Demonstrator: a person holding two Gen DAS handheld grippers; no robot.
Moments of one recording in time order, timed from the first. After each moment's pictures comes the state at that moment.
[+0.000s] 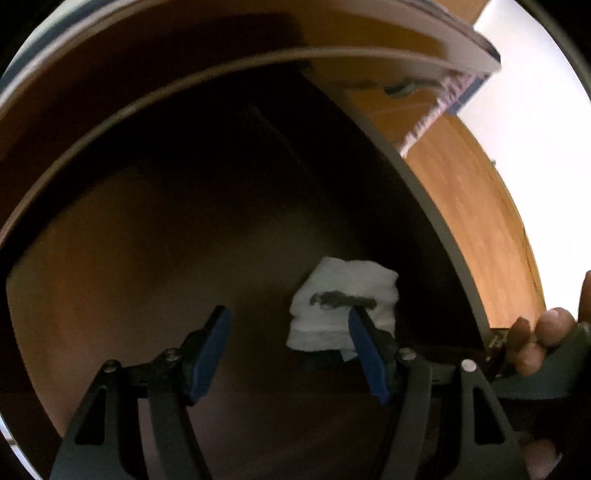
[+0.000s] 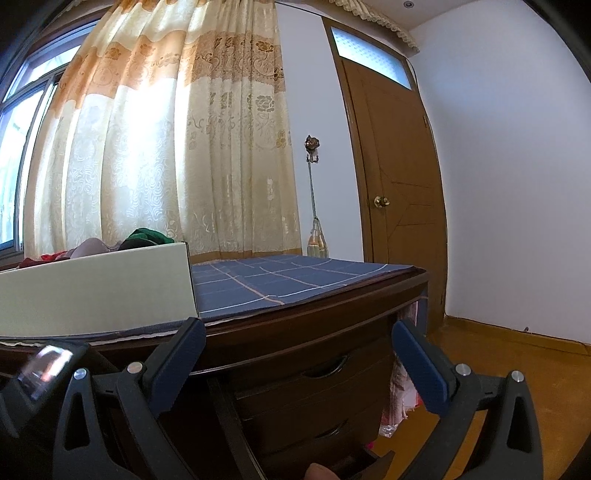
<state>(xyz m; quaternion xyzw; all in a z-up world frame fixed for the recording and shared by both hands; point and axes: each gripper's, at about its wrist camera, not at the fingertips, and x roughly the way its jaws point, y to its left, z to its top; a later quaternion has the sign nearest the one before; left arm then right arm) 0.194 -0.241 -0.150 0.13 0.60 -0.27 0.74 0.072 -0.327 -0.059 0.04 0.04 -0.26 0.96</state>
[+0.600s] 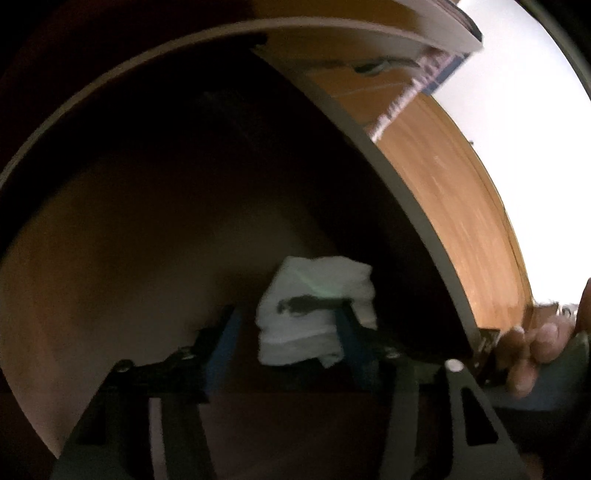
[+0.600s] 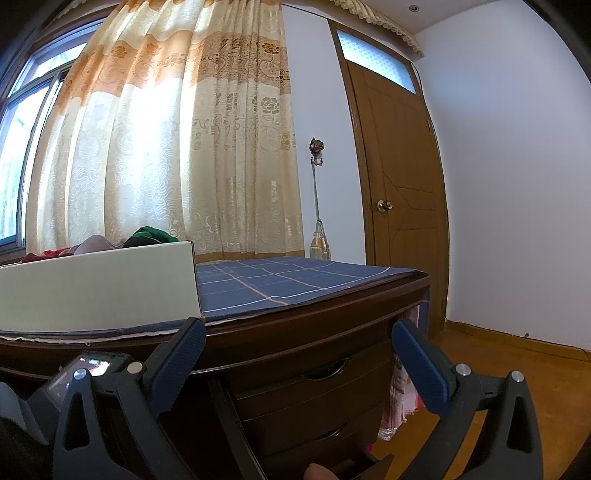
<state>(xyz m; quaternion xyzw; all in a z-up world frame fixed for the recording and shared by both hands) 0.193 -0.265 -0.162 0.13 0.62 -0.31 0.71 0.072 -0.324 -0.059 0.03 0.03 -0.26 0.97</state>
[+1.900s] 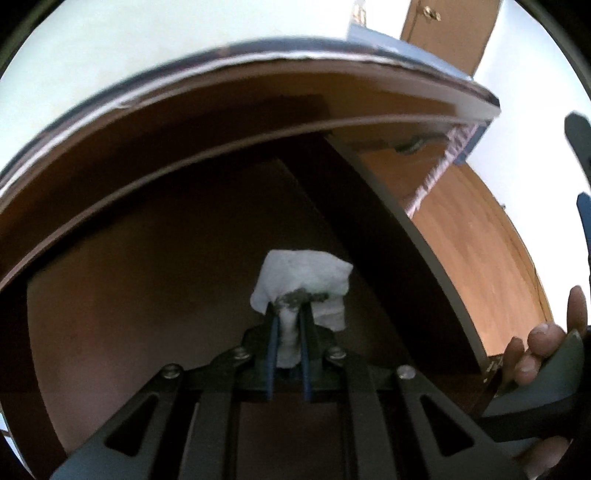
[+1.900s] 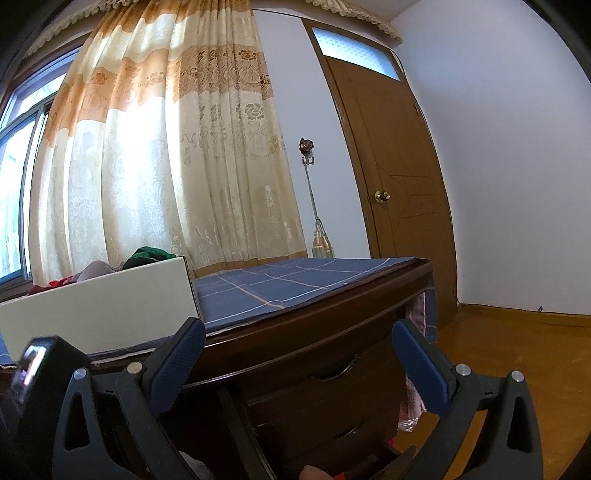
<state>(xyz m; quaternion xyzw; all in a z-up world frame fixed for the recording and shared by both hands) 0.179 -0.202 -0.122 0.08 0.51 -0.24 0.83 0.065 -0.340 -0.059 0.09 0.02 -0.24 0.97</state>
